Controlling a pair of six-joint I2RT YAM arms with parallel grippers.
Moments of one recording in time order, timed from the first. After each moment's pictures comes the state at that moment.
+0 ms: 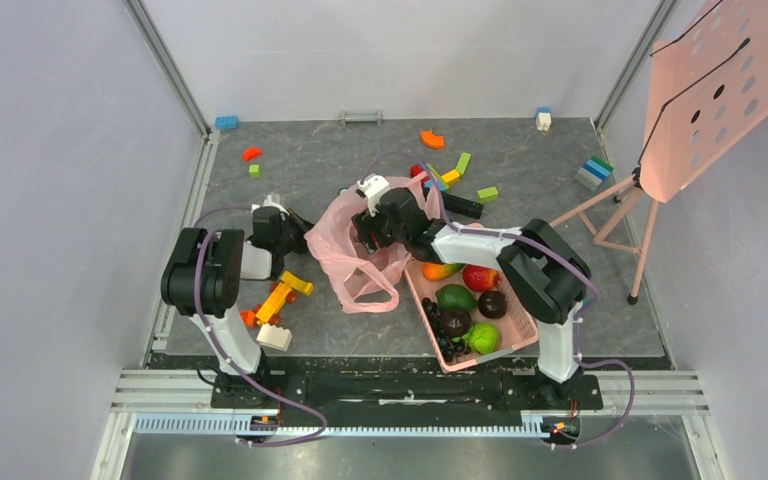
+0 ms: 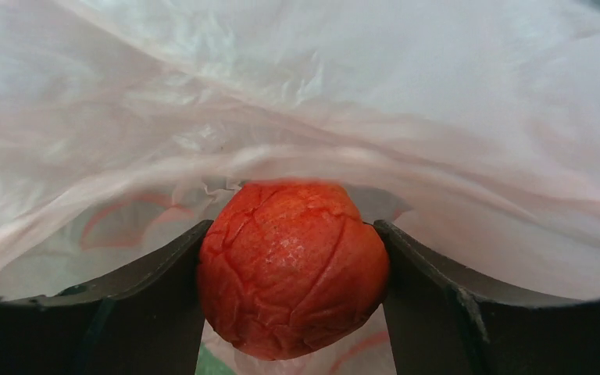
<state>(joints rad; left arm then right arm) -0.06 1.81 0.58 0.67 0.34 -0.88 0.79 1.99 1.22 0.19 0.03 0.04</state>
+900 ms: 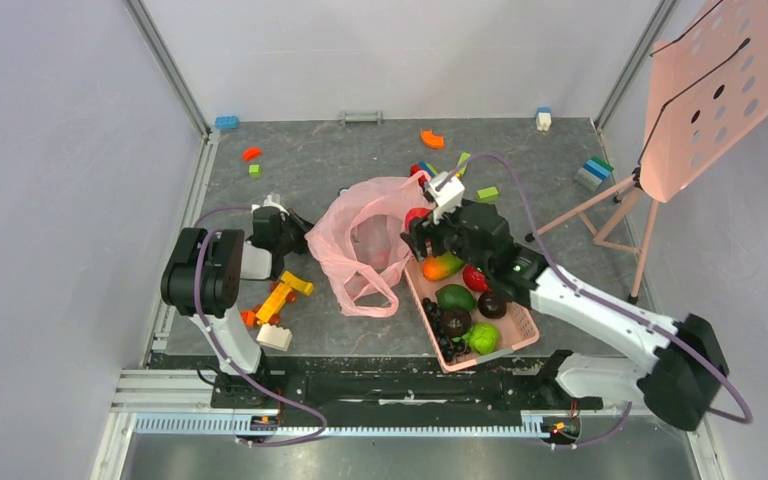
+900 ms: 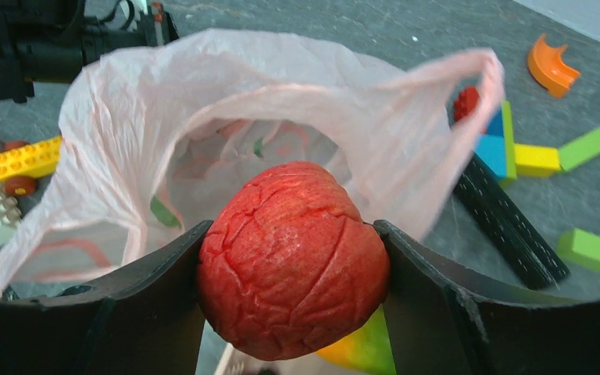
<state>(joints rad) -0.06 1.81 0.58 0.67 0.34 -0.88 0.79 1.24 0.87 0.09 0.07 0.03</state>
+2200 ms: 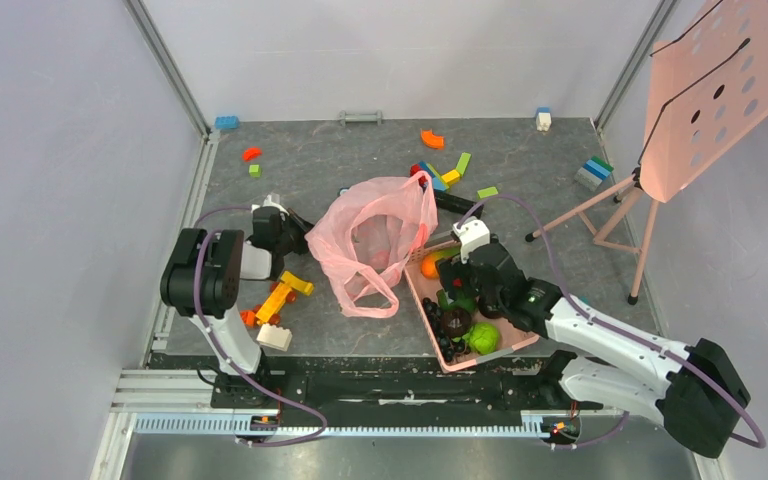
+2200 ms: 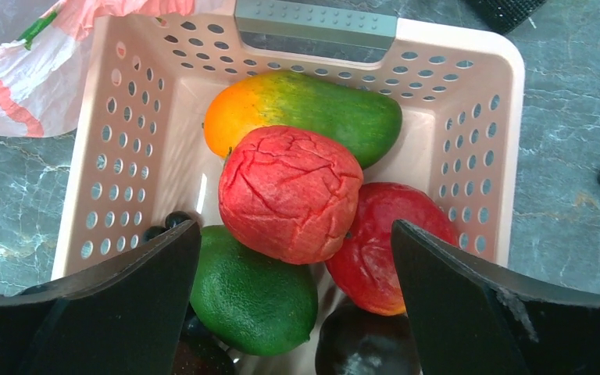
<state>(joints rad) -0.06 1.80 0.58 0.67 0.34 -0.88 0.79 1.01 0.55 -0.16 0.28 0.17</state>
